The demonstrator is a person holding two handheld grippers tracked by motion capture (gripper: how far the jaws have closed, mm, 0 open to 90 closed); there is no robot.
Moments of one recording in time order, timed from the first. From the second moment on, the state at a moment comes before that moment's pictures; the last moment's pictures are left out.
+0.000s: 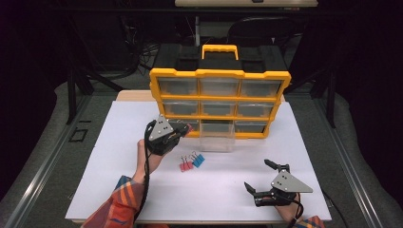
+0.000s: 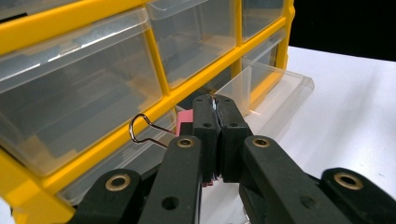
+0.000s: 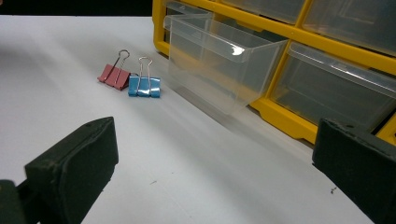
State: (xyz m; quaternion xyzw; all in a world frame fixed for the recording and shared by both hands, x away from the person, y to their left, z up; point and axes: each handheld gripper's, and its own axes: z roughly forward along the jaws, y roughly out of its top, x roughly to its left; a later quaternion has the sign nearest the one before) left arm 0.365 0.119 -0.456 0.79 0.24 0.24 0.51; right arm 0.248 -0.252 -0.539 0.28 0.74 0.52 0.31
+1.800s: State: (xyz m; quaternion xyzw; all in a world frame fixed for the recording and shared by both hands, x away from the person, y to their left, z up) left arm 0.399 0.036 -0.458 0.83 0.20 0.16 0.50; right arm 0.249 -0.248 -0.541 0.28 0.75 0.51 0.30
